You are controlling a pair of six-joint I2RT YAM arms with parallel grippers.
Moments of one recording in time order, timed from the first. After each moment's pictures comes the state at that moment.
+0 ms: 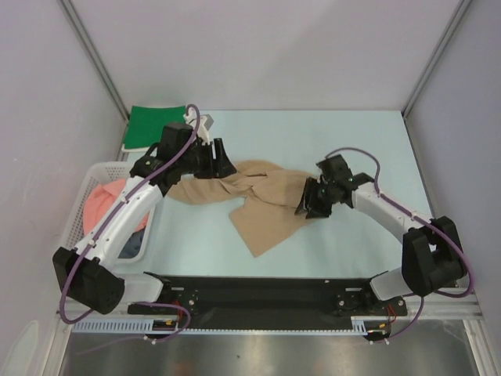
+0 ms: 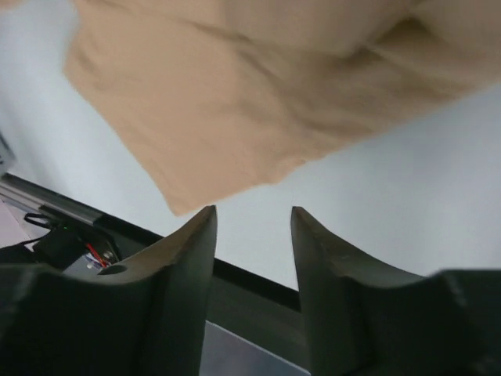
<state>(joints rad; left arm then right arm) -0.40 1.31 1.28 -0.62 0.28 -0.39 0.40 1.45 1.01 -0.61 -0.29 0.61</state>
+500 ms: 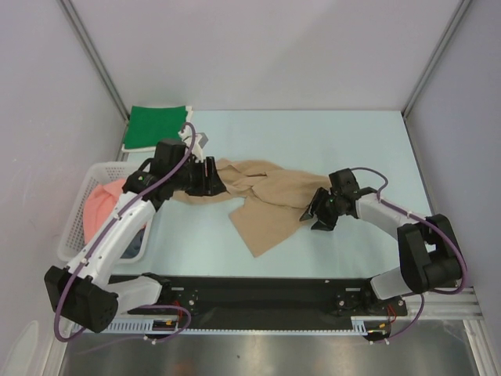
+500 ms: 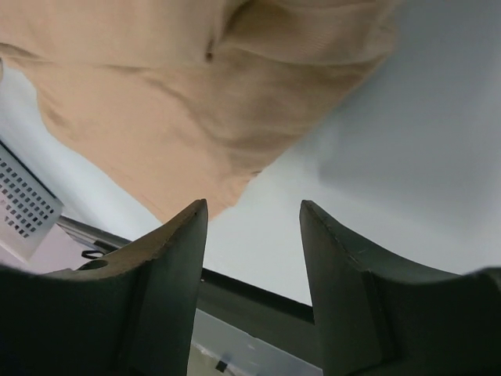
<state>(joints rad) -0.37 1.18 1.12 -0.68 0.30 -0.33 0.32 1.45 0.76 -0.41 -0.33 0.83</state>
